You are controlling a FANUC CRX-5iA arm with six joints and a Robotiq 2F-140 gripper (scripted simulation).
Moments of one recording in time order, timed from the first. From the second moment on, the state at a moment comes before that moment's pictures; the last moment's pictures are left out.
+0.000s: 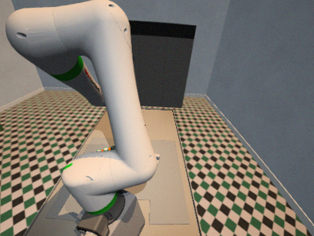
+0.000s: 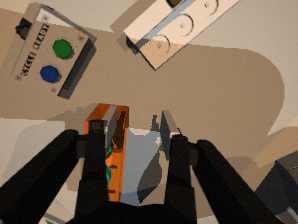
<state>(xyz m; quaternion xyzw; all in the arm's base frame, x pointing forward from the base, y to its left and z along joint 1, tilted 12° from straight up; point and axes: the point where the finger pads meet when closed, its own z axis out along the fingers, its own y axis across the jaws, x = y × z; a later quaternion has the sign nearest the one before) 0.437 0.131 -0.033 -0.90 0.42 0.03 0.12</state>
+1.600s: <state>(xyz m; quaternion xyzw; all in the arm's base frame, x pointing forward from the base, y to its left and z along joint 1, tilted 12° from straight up) 0.434 0.218 -0.036 -0.75 0.65 0.04 0.09</state>
